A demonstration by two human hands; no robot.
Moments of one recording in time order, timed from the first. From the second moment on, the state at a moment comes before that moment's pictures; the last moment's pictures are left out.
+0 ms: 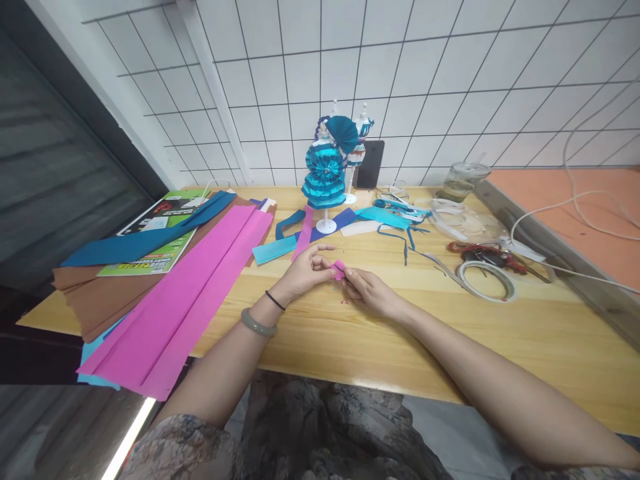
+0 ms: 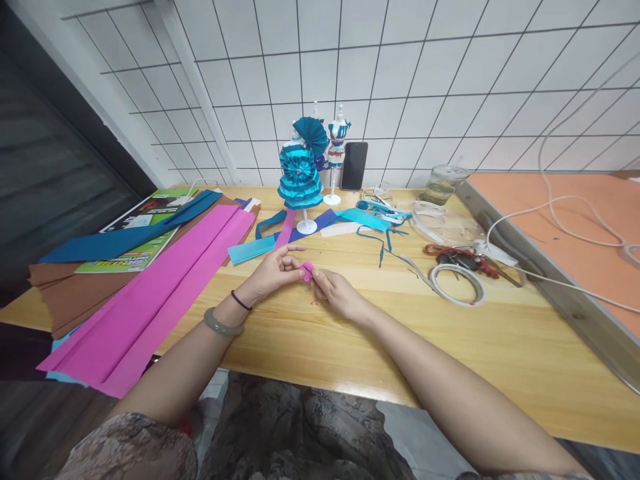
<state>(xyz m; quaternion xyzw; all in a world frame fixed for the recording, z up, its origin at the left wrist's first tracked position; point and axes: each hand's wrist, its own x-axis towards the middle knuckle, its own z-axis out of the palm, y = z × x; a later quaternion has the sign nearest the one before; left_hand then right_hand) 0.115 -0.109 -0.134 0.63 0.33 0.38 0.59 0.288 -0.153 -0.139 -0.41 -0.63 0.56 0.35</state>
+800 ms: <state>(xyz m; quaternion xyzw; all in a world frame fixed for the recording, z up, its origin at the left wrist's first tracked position) 0.122 -0.112 -0.133 0.60 0.34 0.39 0.61 0.283 -0.155 -0.134 -0.42 -0.60 0.56 0.39</state>
